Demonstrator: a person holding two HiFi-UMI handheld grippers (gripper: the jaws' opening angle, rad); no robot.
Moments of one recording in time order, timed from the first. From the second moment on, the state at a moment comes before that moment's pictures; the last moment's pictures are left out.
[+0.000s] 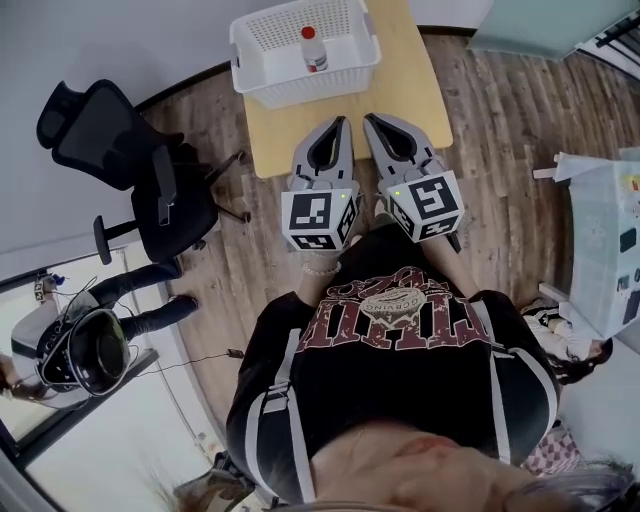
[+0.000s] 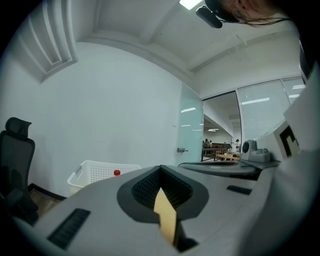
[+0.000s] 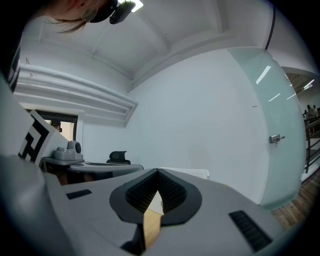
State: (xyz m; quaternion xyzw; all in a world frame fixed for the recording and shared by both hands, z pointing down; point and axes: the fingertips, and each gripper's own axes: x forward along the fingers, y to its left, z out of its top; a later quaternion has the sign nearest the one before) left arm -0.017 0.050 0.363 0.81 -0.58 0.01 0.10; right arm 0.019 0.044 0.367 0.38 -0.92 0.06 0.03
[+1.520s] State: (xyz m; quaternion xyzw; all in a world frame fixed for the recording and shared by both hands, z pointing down) left arm -0.014 -0.027 0.368 0.78 -0.62 0.02 0.10; right arm 0.018 -0.039 0.376 0.33 -0.94 0.08 0.03
